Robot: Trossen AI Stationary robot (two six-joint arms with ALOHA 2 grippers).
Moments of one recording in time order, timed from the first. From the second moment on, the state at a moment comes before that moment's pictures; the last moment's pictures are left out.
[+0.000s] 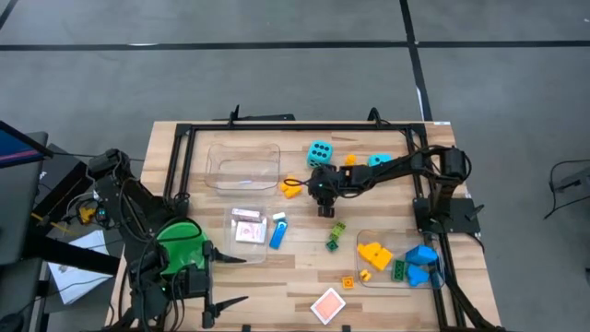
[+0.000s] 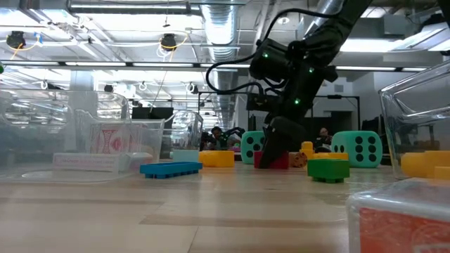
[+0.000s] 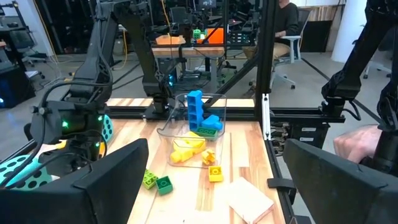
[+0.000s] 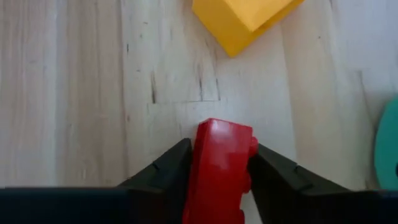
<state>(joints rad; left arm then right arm) -1.05 1.41 1.07 0.09 -1.17 -0.22 -0.15 1.85 0.97 -0.20 0.10 -0.13</state>
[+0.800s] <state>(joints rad) -1.04 1.41 1.07 0.10 -1.17 -0.09 0.08 1.78 1.10 -0.29 0.10 -0.08</state>
